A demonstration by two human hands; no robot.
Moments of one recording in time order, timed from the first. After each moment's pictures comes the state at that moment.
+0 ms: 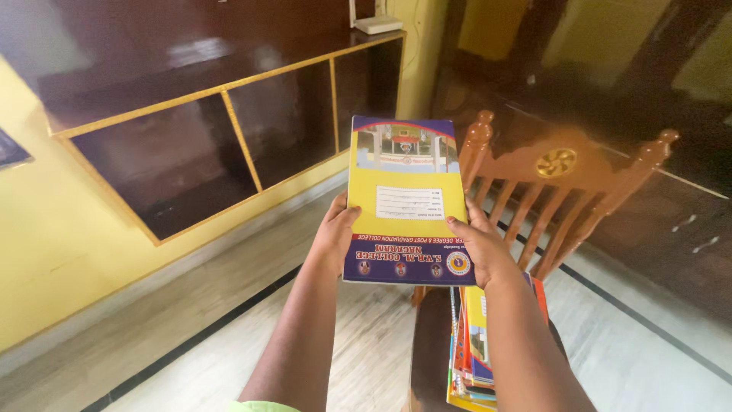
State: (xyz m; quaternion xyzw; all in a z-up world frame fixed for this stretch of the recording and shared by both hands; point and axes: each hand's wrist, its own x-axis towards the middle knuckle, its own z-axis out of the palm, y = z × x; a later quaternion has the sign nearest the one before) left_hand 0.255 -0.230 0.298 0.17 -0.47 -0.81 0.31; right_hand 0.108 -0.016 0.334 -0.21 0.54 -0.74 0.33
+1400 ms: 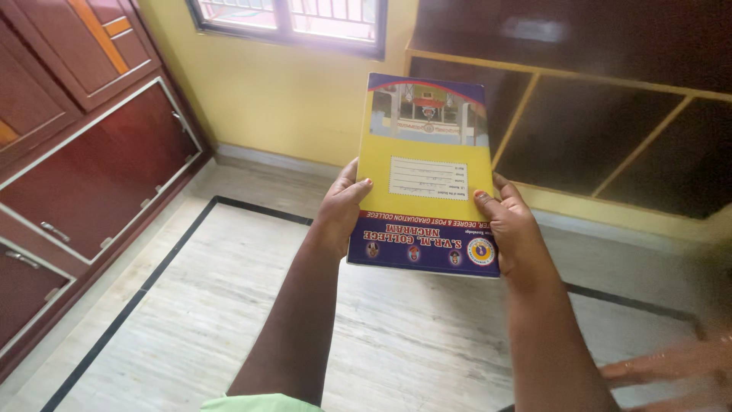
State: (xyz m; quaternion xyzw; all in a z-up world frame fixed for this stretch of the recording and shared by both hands) left_hand 0.533 -0.170 0.363 0.31 -0.37 -0.62 0.62; right_hand 0.277 -0.183 0.378 -0.38 0.42 -0.56 0.61
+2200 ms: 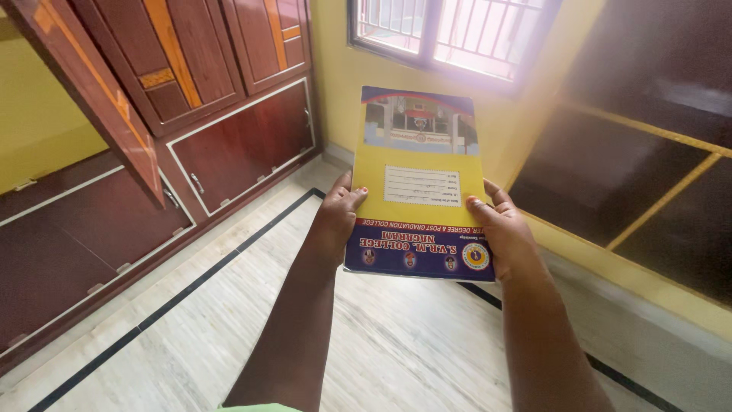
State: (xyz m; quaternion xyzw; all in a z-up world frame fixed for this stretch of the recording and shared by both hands) left_hand 0.710 -0.095 0.367 0.40 -0.32 -0.46 0.72; right_hand 0.479 -0.210 0.378 -0.44 0.36 -0.43 0.70
